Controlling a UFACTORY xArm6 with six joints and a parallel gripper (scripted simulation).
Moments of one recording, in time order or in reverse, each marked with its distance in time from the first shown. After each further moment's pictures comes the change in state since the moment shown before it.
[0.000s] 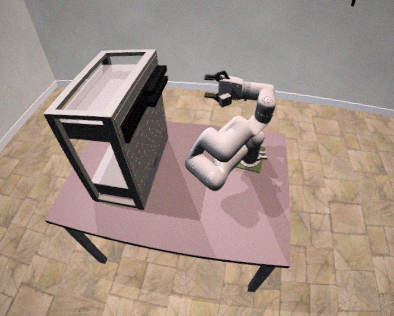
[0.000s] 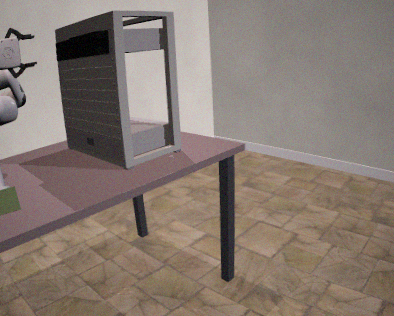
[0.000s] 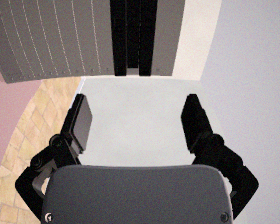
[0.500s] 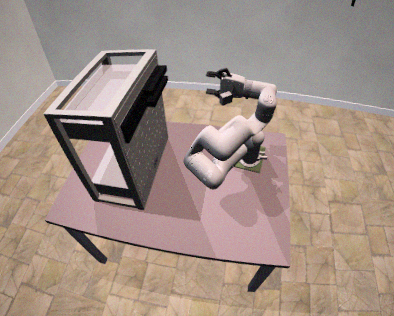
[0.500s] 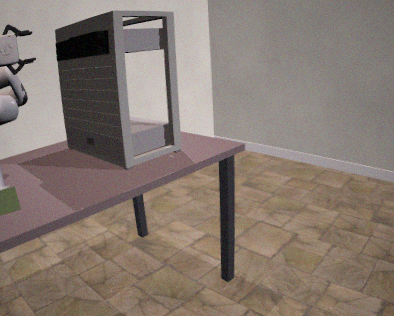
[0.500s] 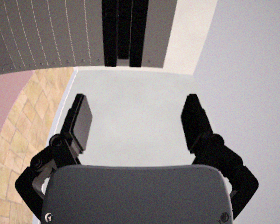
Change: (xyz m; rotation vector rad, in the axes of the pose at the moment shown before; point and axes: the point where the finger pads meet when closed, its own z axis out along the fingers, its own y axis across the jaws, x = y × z) arm -0.008 0.014 -0.006 -0.022 -0.048 -0.052
